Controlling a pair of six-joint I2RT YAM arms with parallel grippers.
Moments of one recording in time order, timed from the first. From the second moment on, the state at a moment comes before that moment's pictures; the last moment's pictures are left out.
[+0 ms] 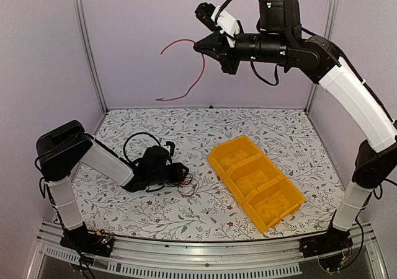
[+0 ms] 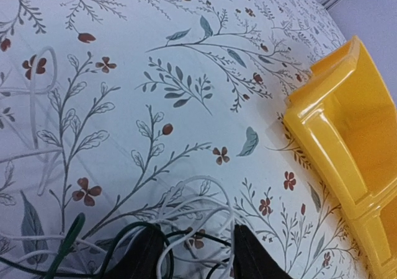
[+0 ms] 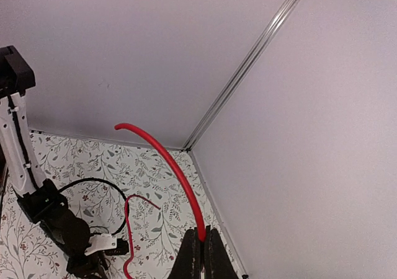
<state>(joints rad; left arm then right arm) -0.81 1.86 0.70 0.54 -0.11 -0.69 0.93 1.79 2.25 -0.65 -0.15 -0.55</state>
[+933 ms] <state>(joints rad) -0.81 1.32 0.98 -0.01 -0.18 -0.34 0.55 1.54 1.56 -0.42 -0.20 -0.51</state>
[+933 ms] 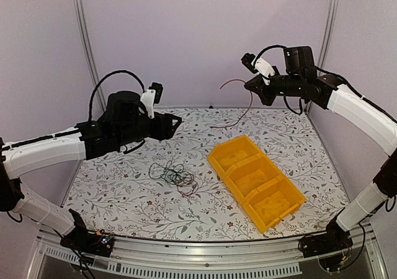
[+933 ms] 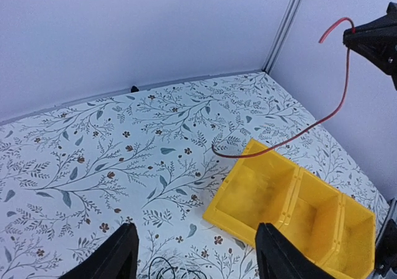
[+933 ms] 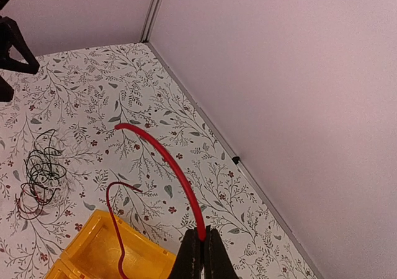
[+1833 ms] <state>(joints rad) -0.45 1.42 1.05 0.09 -0.10 -0.17 0.54 1.40 1.33 -0.49 -0.13 -0.56</state>
